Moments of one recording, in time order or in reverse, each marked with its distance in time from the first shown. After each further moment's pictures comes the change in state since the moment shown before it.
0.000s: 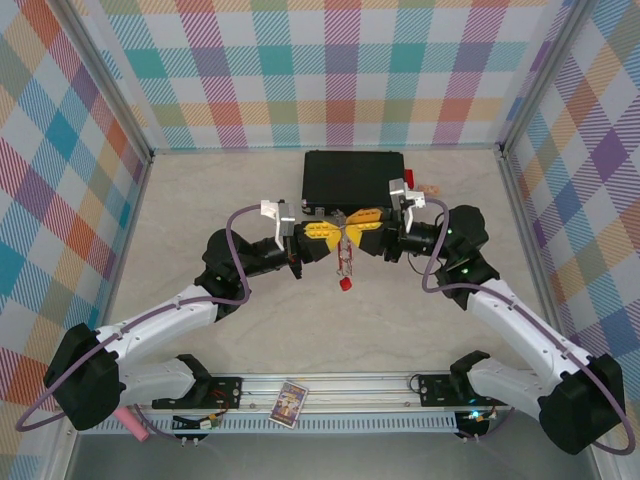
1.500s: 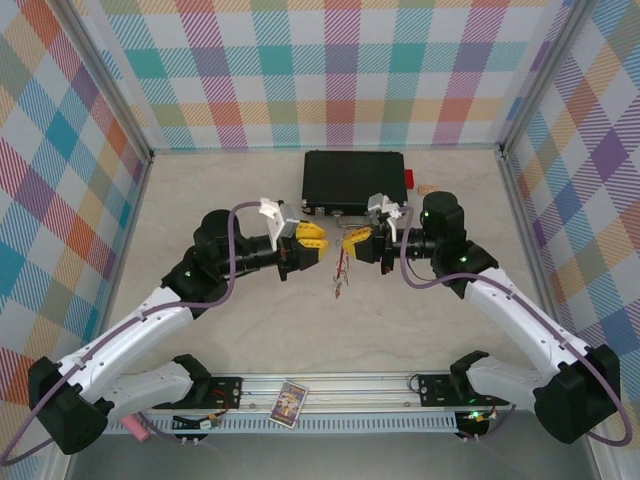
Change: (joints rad) left arm 0.056 -0.147 0.191 -0.795 -0.019 0.330; right arm -0.003 0.064 0.108 -0.600 0.004 -0.500
